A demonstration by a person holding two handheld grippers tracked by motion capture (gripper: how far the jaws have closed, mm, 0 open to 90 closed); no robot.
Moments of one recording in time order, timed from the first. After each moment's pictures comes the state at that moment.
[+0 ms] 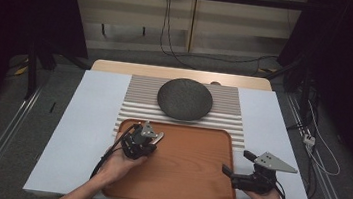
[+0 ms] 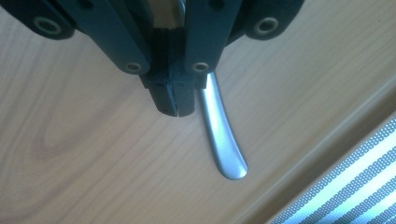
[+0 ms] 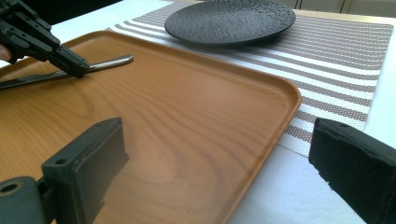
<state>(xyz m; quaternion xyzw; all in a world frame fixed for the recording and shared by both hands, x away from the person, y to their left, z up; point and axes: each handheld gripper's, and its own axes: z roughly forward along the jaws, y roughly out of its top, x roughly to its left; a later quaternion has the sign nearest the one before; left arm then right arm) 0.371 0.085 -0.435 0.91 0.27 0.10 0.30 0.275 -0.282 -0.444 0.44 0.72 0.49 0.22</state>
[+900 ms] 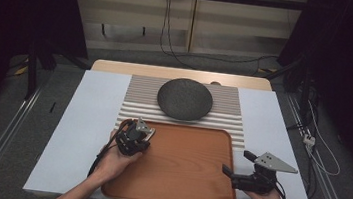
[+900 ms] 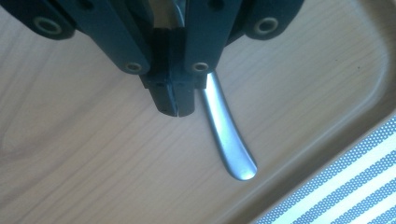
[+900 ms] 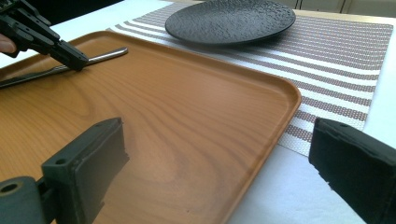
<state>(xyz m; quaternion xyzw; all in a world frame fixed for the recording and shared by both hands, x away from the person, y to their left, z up) 0.379 0.100 -0.433 0.90 0.31 0.11 0.28 0.274 -0.283 -0.444 0.44 0.72 0.49 0.22</state>
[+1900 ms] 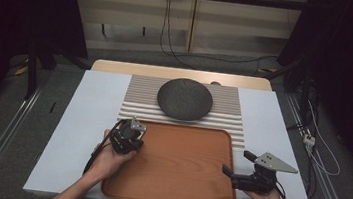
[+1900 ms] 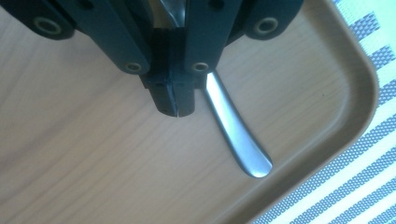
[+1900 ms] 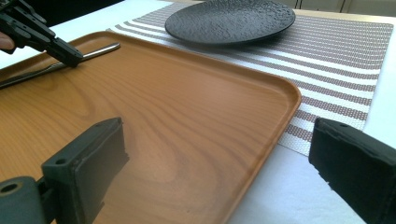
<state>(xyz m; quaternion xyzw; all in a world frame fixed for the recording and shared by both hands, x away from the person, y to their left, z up) 0.378 0.115 -0.431 0.90 0.32 0.13 0.26 0.274 -0.283 -0.444 0.44 0.72 0.49 0.22</state>
